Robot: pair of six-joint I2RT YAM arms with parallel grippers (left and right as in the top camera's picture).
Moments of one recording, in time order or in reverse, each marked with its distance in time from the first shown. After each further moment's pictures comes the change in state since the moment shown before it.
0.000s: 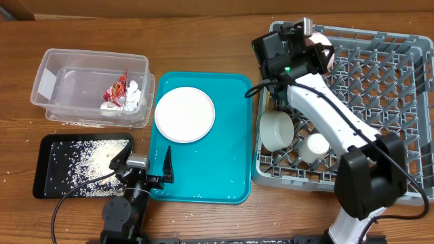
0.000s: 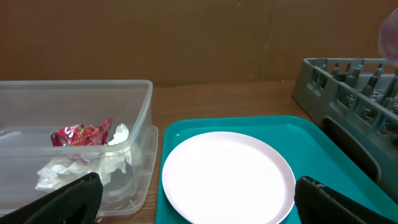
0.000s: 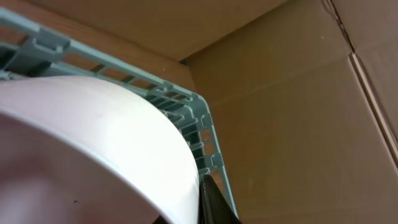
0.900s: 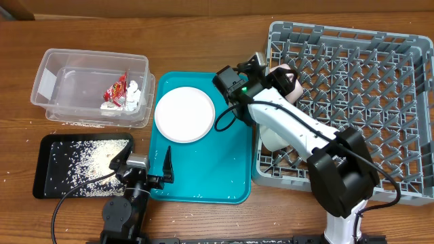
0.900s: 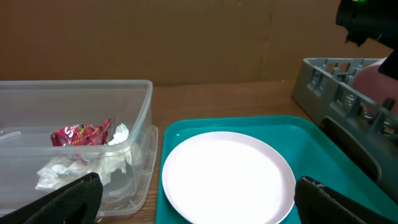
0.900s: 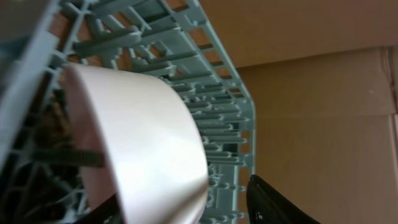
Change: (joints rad) left arm 0.000 0.000 0.000 0.000 0.000 0.000; right arm 0.222 0.085 0.000 -0.281 -0.105 0.113
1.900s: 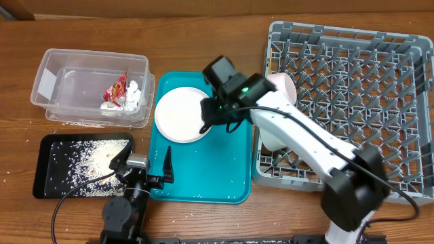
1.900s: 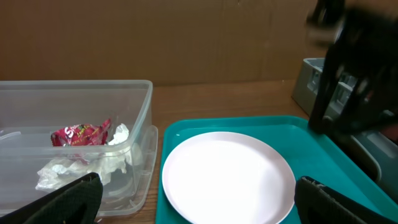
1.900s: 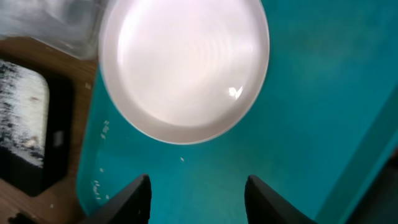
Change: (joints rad) left arm 0.000 0.000 0.000 0.000 0.000 0.000; right arm 0.054 -0.077 0.056 0.078 -1.369 0.389
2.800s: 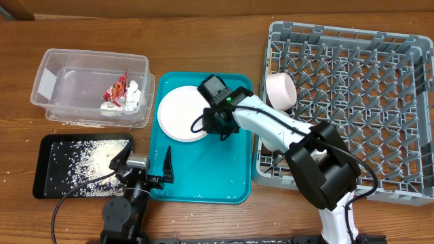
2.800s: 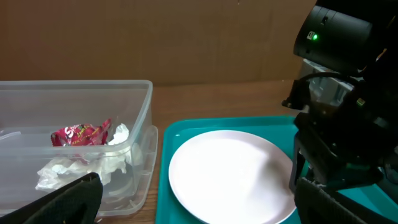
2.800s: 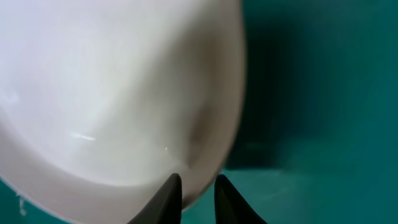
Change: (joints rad) left arm 0.000 0.000 0.000 0.000 0.000 0.000; right arm 0.006 0.183 -0.071 0.158 0.062 0.205
